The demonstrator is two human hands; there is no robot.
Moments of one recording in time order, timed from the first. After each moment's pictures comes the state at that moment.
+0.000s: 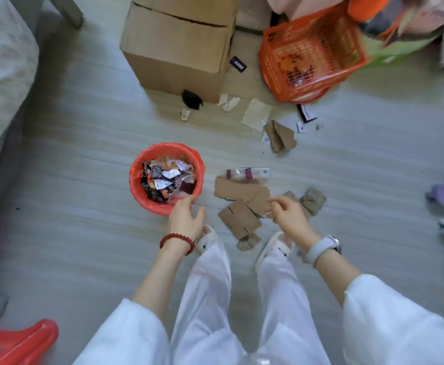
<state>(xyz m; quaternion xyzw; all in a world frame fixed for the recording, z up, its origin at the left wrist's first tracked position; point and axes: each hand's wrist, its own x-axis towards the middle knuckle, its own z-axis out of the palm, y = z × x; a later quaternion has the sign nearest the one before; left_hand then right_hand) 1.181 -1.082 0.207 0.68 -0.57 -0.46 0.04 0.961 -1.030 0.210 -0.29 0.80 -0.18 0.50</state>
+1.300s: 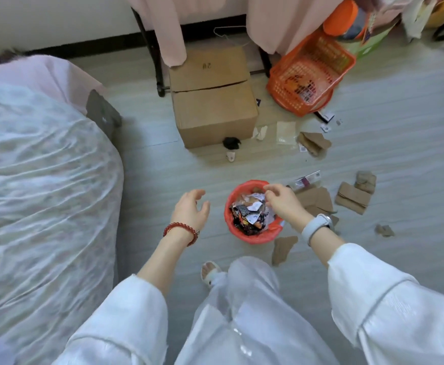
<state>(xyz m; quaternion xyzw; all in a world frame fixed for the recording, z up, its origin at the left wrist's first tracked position) 1.461 -1.338 0.346 0.53 -0.75 -0.40 -0.04 1.273 -1.229 0.329 -0.21 0.82 -0.26 0.46</state>
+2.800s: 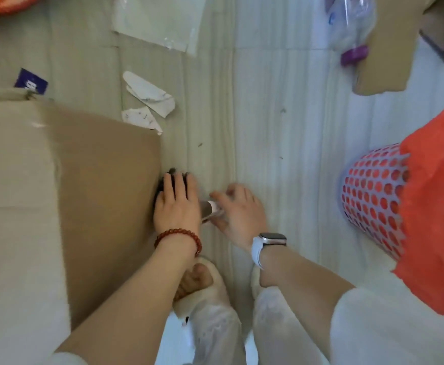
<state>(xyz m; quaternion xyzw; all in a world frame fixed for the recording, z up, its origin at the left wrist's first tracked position) 1.119 -1.645 -0.314 -0.22 -0.94 0.05 -0.27 1.190 -1.536 -0.345 0.14 0.91 -0.29 0.27</state>
